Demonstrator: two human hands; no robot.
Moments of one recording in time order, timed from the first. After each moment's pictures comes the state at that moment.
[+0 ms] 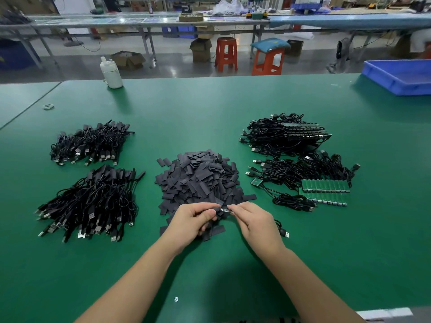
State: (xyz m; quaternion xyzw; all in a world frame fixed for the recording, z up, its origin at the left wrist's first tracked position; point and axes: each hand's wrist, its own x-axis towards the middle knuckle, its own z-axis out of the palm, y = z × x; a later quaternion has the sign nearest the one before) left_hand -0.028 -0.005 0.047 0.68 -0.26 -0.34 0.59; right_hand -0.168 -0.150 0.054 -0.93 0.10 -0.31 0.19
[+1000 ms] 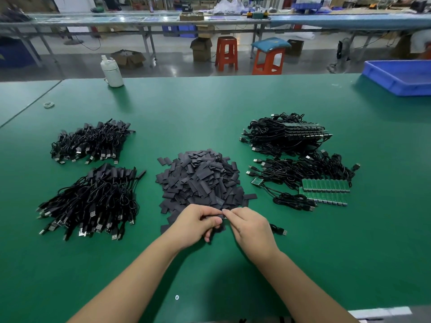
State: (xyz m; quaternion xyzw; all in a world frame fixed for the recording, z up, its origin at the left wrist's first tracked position) left_hand -0.033 -0.006 0.061 0.73 -0.34 -0.36 0.47; right_hand -0.164 -0.138 0.038 -0.93 0.06 -0.34 0.12
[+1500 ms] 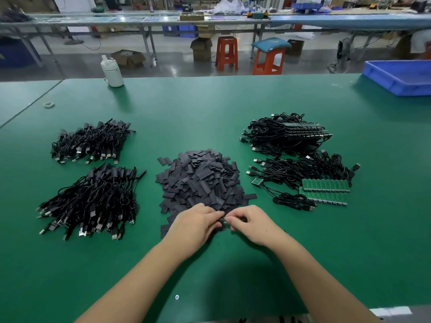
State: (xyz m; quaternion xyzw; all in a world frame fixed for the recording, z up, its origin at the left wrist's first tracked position) left_hand -0.038 0.002 0.058 0.78 -0.58 0.04 0.21; right_hand -0.155 -0.162 0.066 -0.88 0.19 0.01 0.44
